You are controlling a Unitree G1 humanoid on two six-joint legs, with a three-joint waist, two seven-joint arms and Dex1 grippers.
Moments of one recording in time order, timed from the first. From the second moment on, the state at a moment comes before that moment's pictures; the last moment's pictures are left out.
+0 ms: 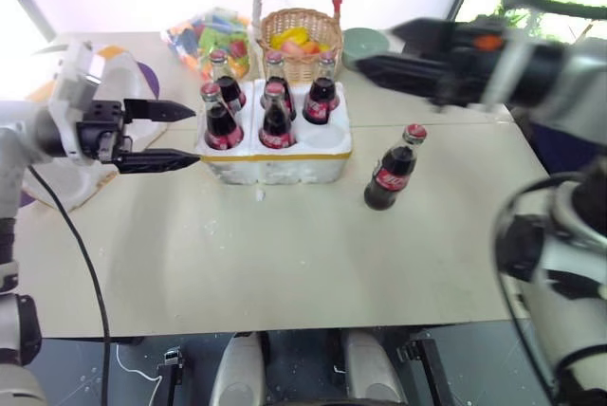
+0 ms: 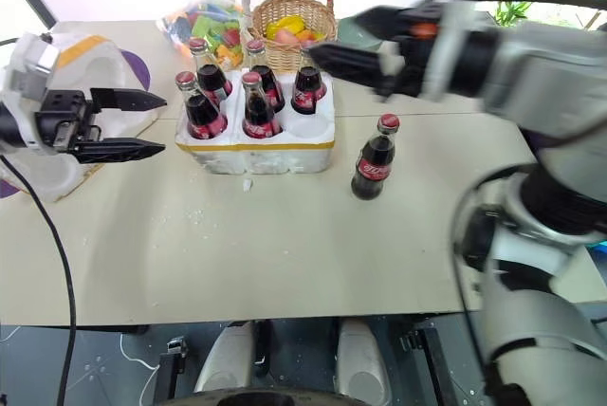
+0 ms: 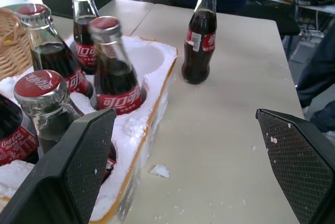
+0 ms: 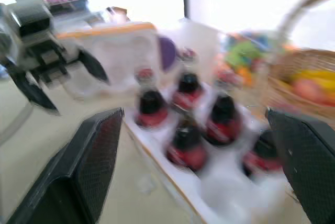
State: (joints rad) left arm -0.72 1.00 0.12 0.17 -0.62 0.55 -1.49; right arm -1.00 -0.78 -0.46 -0.49 0.94 1.61 0.60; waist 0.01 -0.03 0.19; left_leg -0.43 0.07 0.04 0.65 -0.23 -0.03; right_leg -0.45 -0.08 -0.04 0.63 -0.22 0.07
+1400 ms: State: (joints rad) left arm -0.78 0.92 0.10 0.15 -0.60 0.59 -1.50; right arm -0.37 -0.48 -0.15 -0.26 0.58 0.82 0.46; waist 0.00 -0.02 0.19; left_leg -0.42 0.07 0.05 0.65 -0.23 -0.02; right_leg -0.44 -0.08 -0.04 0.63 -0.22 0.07
